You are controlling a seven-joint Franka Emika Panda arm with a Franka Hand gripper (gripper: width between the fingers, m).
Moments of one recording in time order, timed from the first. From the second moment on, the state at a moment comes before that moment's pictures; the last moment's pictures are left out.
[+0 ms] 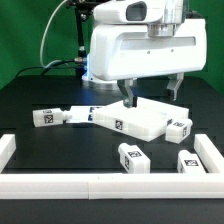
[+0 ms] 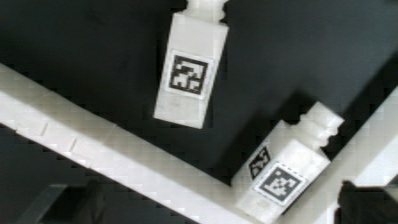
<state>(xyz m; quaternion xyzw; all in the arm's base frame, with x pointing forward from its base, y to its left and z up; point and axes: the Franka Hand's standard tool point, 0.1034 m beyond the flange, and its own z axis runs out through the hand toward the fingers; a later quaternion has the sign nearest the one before) 0.601 0.022 0.107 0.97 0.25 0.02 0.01</state>
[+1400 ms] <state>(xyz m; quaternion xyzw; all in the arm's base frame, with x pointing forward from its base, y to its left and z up) 0.604 0.009 0.012 0.99 0.11 -0.01 -0.02</state>
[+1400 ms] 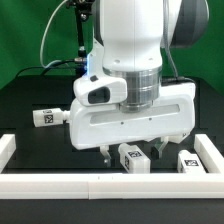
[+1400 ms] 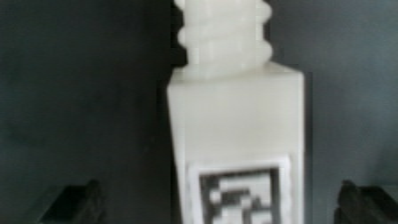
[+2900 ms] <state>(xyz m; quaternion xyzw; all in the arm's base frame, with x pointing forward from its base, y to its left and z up) 0.540 -0.141 0.008 0.99 0.12 0.01 0.01</state>
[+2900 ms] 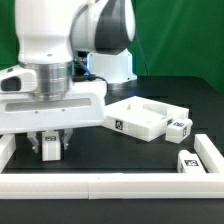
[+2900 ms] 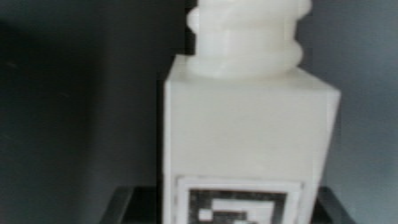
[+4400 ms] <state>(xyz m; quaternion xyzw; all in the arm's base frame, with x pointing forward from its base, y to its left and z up) 0.615 0.032 0.070 1.00 -0.06 -0.02 -0.01</state>
